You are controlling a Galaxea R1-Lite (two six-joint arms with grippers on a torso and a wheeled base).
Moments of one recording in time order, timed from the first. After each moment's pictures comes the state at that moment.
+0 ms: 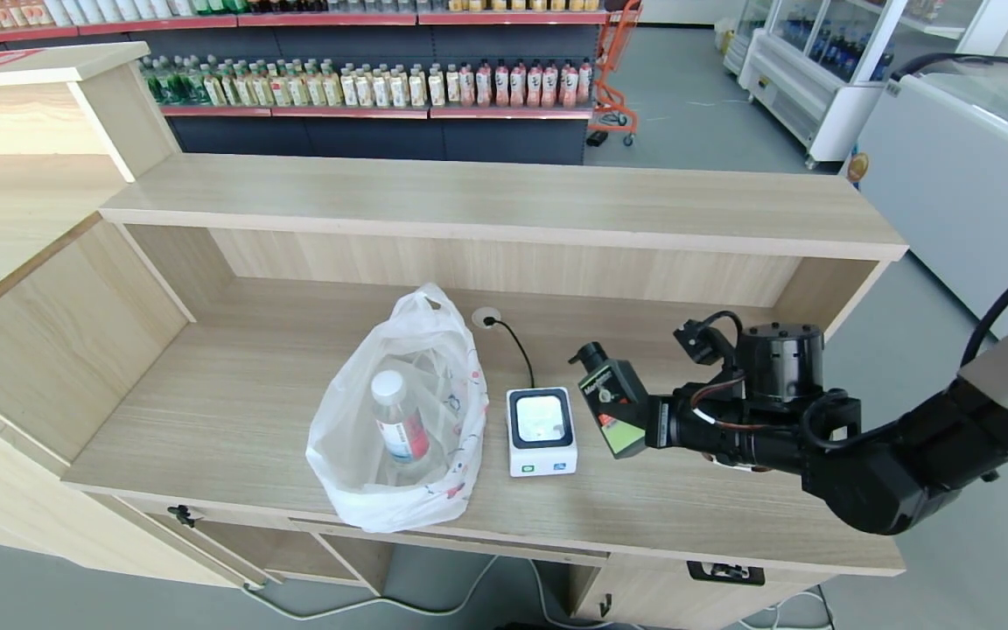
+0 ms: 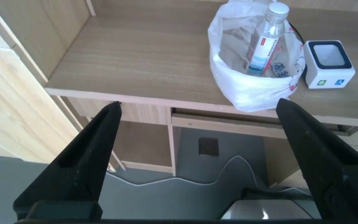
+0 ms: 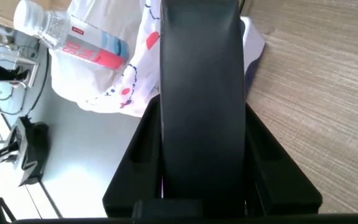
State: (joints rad) left arm 0.00 0.00 0.00 0.00 0.00 0.00; right arm 0.39 2.02 -0.79 -0.88 0.39 0.28
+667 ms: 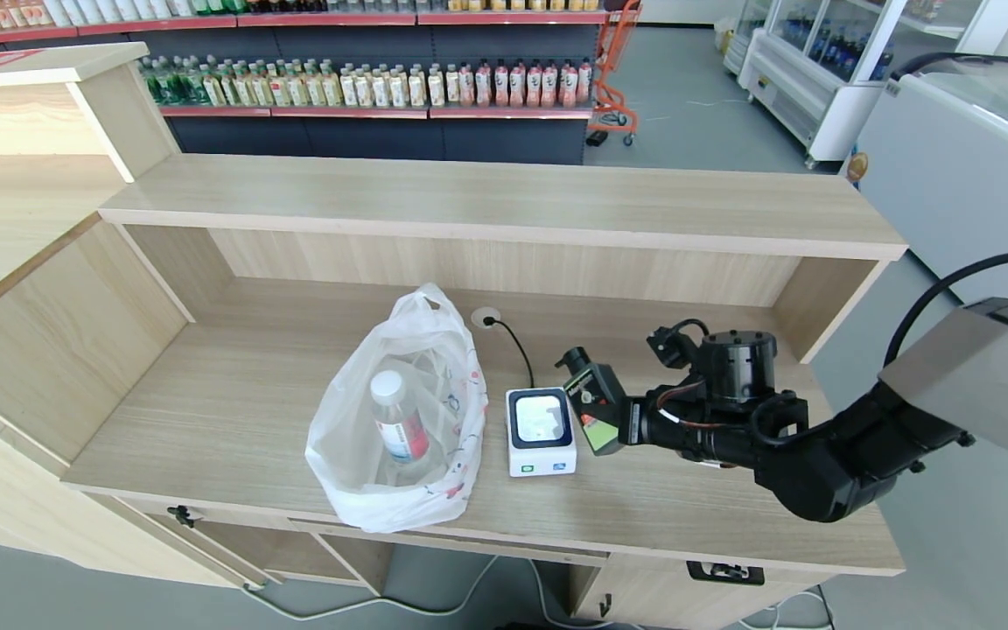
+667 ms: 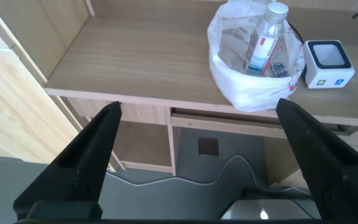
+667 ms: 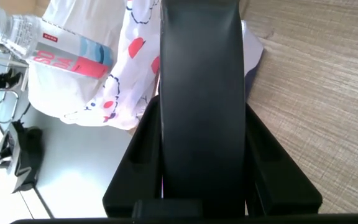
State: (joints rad) left arm 0.00 0.00 0.00 0.00 0.00 0.00; right arm 0.41 2.15 -0.90 -0.89 0.35 0.30
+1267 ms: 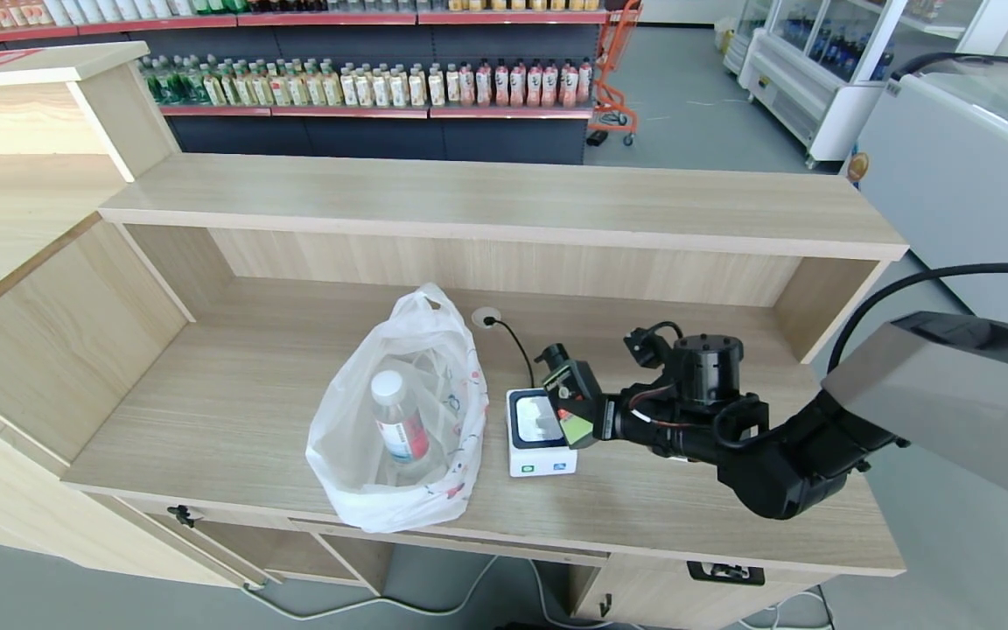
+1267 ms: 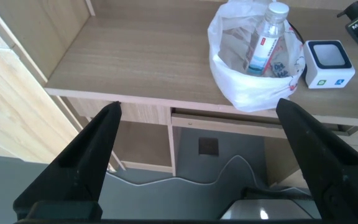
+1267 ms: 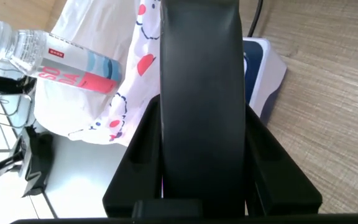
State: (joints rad) left arm 0.00 0.00 0.00 0.00 0.00 0.00; right arm 0.44 2.25 -0.99 -0.96 0.36 0.34
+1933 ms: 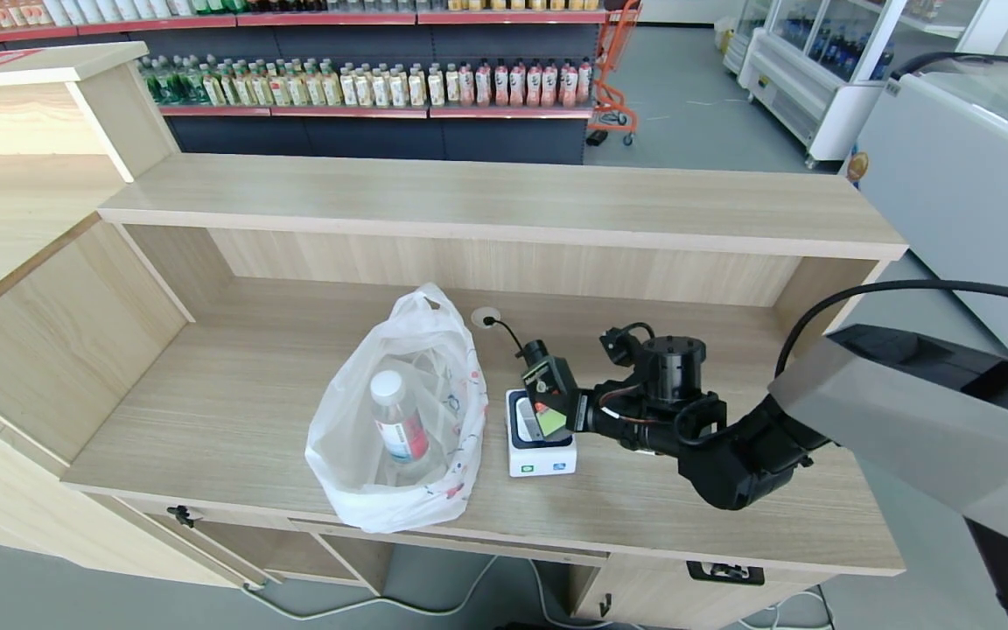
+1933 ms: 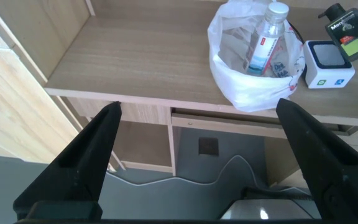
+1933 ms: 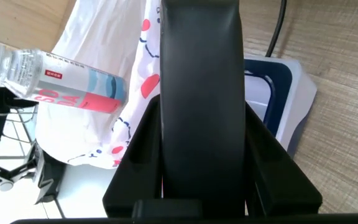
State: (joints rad) left arm 0.00 0.00 0.00 0.00 0.00 0.00; right arm 0.47 2.37 -1.14 -0.96 0.35 0.40
